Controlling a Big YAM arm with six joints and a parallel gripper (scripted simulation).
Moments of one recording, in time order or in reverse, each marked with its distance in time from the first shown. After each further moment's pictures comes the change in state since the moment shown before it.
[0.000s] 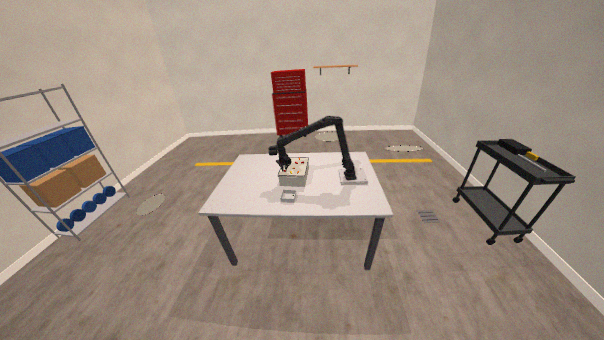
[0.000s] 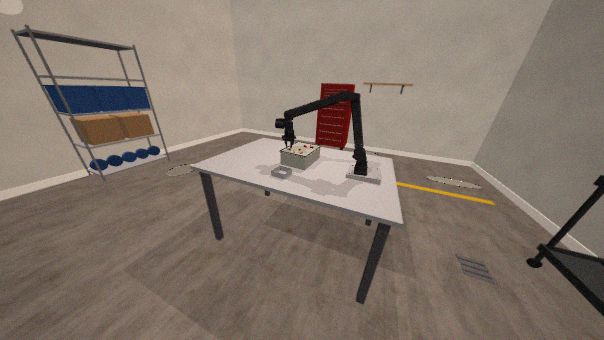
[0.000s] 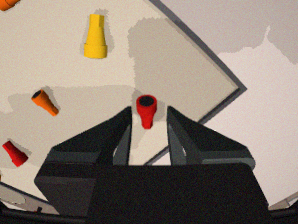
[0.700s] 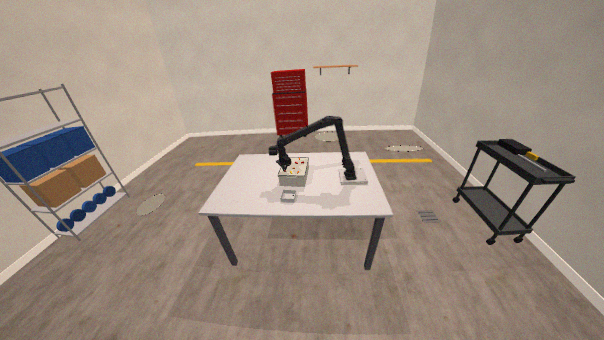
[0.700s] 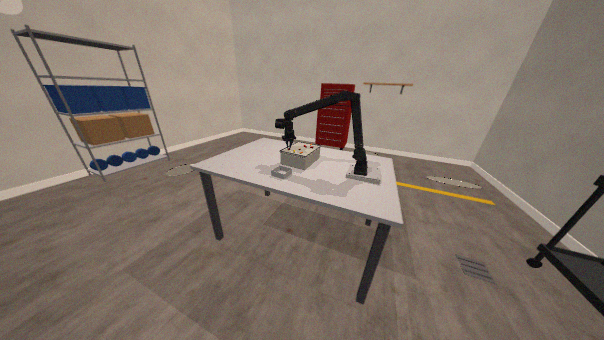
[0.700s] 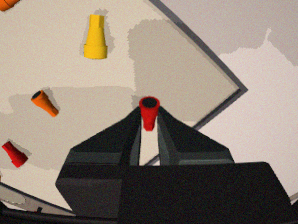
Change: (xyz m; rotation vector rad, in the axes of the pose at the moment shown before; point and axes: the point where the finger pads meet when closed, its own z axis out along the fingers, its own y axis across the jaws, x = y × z) arm 0.000 0.000 0.001 -0.002 -0.001 0.000
